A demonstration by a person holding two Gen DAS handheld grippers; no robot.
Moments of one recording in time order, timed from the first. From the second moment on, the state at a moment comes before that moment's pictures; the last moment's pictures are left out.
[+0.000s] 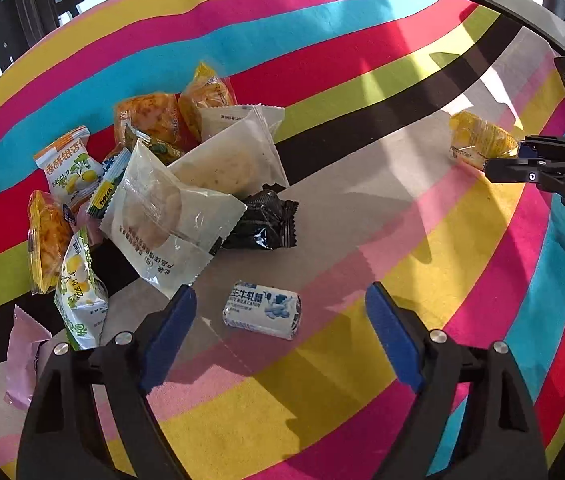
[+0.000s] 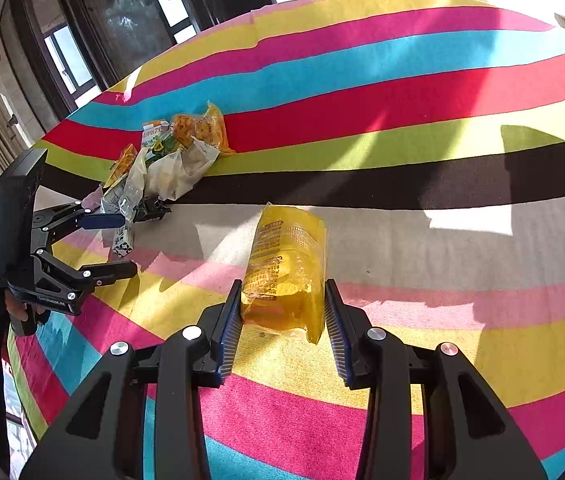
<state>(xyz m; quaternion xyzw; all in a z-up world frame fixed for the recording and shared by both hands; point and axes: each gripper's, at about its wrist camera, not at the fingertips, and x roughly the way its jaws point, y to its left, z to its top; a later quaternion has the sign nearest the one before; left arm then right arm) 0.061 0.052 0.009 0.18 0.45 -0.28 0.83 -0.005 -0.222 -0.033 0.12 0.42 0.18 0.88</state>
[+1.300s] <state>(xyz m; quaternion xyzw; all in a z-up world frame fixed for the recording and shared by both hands) -0.176 0.131 0.034 -0.04 0.33 -0.04 0.94 -0.100 -0.133 -0.006 0.07 0.39 0.29 0.87</state>
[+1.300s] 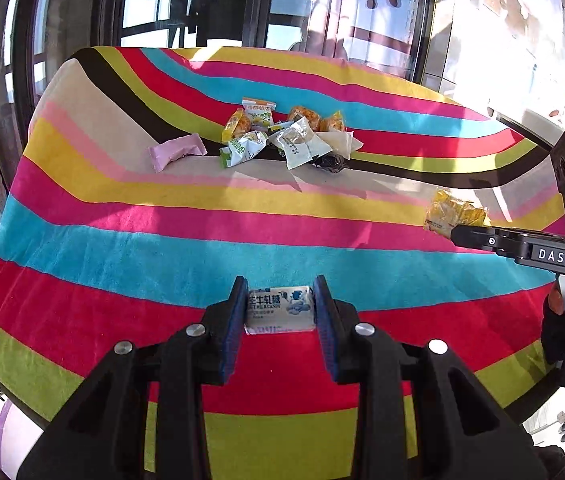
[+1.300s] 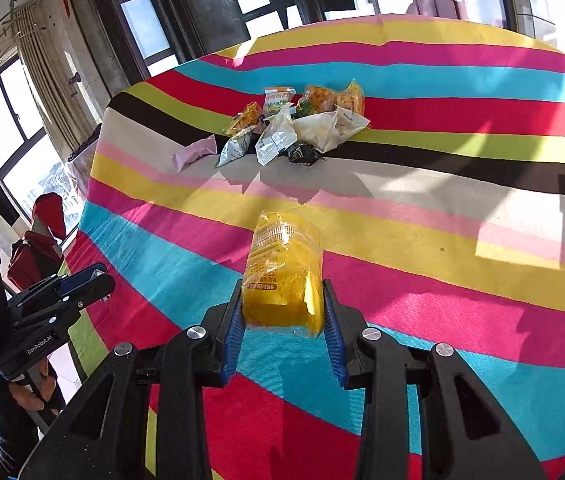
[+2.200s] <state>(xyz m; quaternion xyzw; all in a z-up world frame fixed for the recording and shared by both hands) -0.357 0.296 -0.029 -0.15 0.38 0.18 0.90 -0.291 0.108 -0.005 -0.19 0.35 0.58 0.71</state>
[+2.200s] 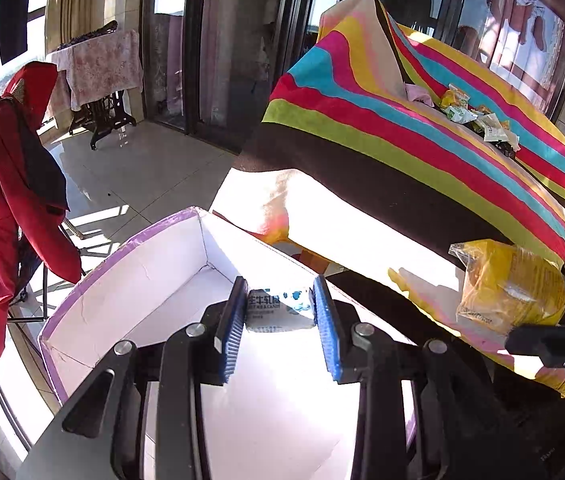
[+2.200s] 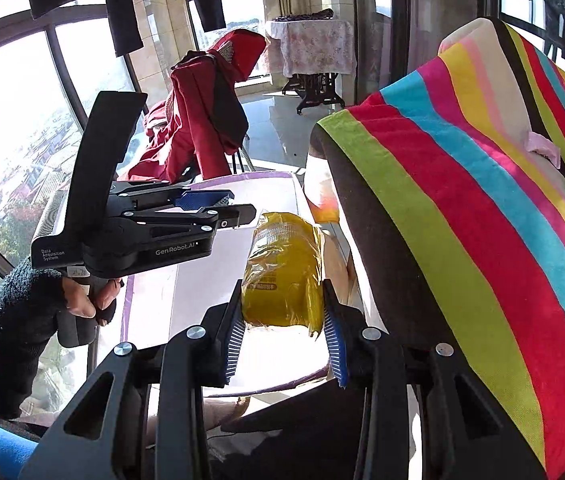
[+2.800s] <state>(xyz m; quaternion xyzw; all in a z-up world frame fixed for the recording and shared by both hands) -0.392 0.351 -0.084 -0.18 0.44 0.34 0.81 -0.294 0.228 -0.145 -0.37 0.46 0.48 0.65</state>
